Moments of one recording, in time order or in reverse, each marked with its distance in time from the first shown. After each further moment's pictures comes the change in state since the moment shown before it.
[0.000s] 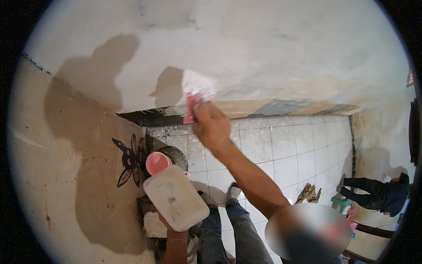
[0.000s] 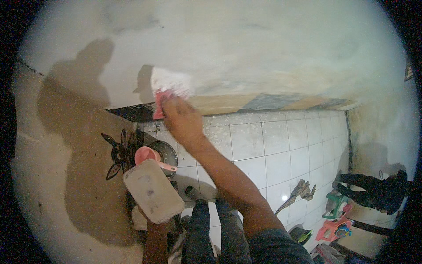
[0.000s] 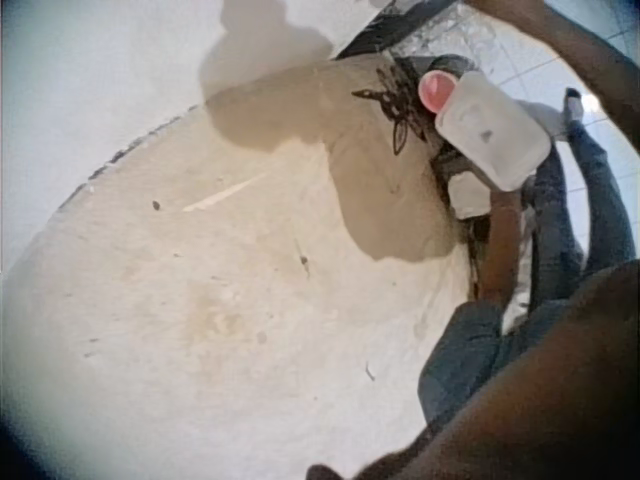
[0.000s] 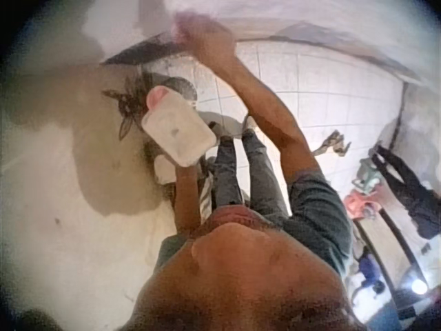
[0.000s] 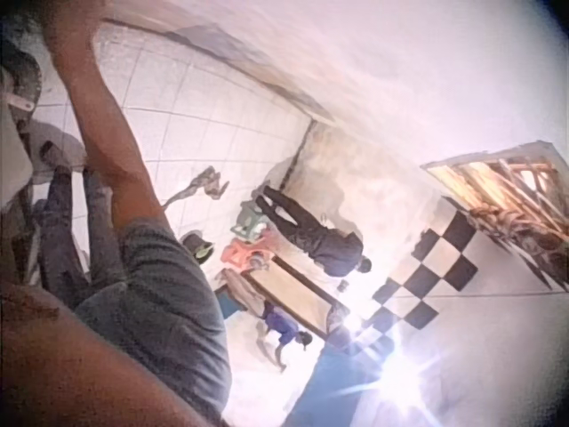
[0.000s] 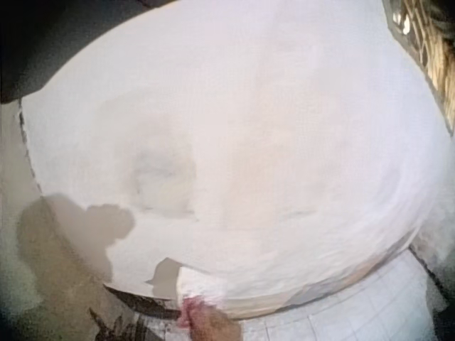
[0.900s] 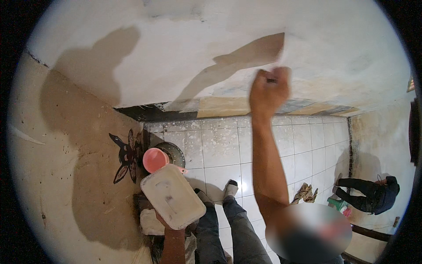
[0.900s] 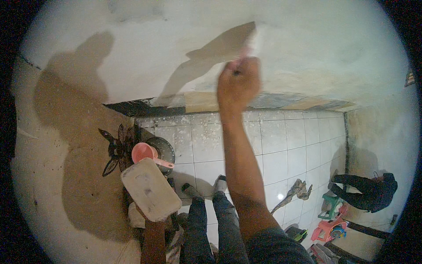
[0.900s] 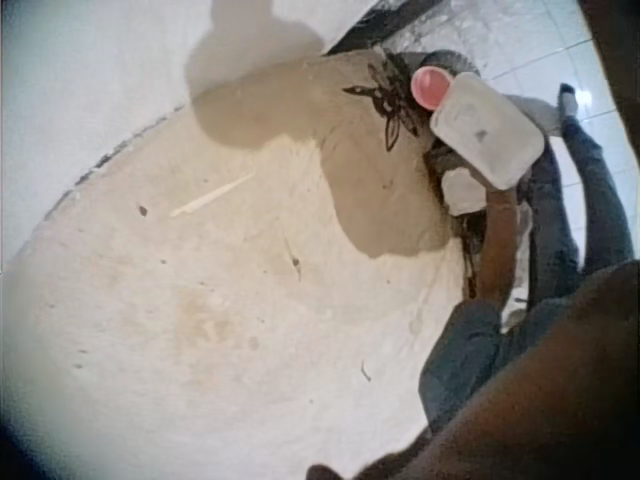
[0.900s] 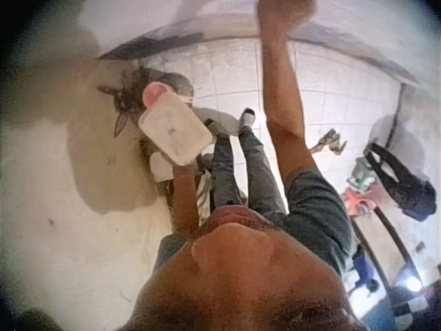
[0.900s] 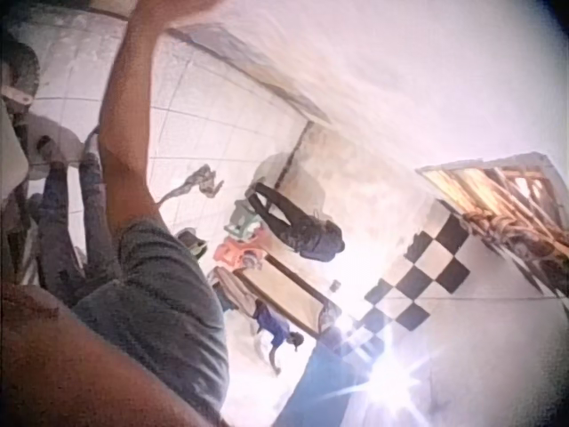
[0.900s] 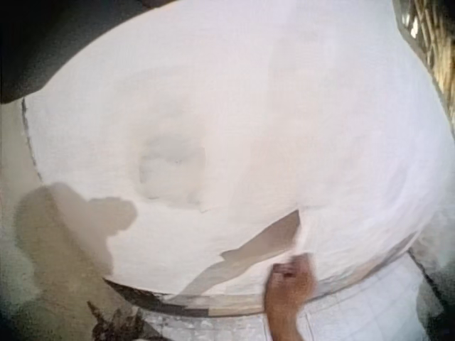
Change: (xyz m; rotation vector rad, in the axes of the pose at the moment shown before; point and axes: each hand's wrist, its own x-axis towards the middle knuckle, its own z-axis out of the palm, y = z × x) left_hand -0.001 -0.008 0.034 -0.032 -0.006 0.047; right_hand 0.055 0.074 -0.052 -0.244 0.565 0.293
